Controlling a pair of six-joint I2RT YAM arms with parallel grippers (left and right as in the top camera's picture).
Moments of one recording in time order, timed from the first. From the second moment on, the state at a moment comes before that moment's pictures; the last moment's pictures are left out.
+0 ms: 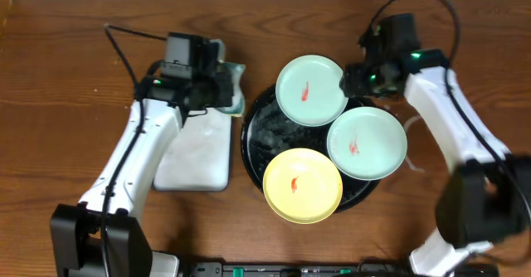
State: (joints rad) left arm -0.21 1.58 1.24 -0.65 0.27 -0.20; right arm 0.18 1.89 1.45 -0.76 -0.20 0.16
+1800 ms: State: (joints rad) left arm -0.47 2.03 1.32 -0.38 0.22 -0.72; right arm 0.25 2.08 1.46 -0.80 -0.18 0.25
